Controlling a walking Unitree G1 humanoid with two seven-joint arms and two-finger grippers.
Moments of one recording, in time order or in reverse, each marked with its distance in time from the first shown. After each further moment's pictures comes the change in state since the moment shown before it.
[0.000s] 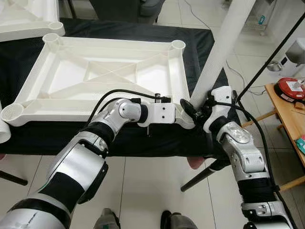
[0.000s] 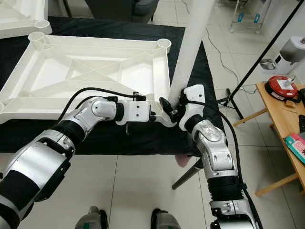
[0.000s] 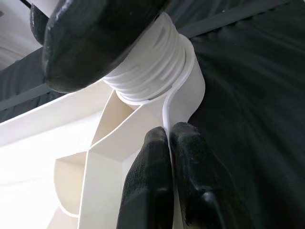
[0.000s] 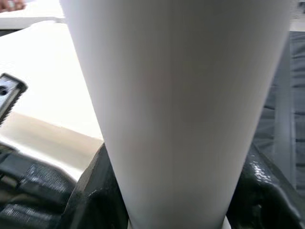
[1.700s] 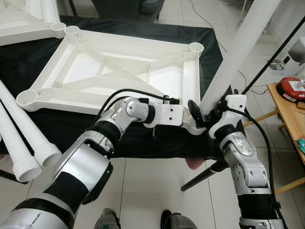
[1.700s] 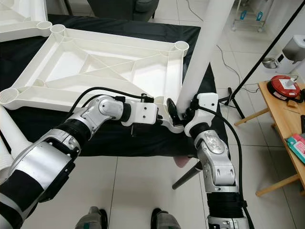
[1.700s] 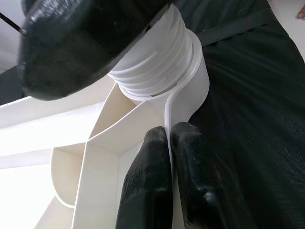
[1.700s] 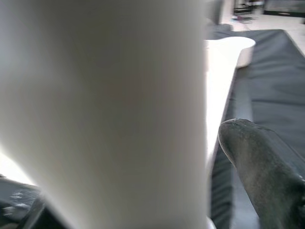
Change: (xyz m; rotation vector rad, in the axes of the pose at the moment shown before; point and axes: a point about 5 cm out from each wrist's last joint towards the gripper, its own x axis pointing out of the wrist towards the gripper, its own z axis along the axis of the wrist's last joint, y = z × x) left arm 0.010 0.002 0.013 0.019 -0.014 -0.043; right arm -0.024 -0.004 0.006 0.054 -0.092 -0.033
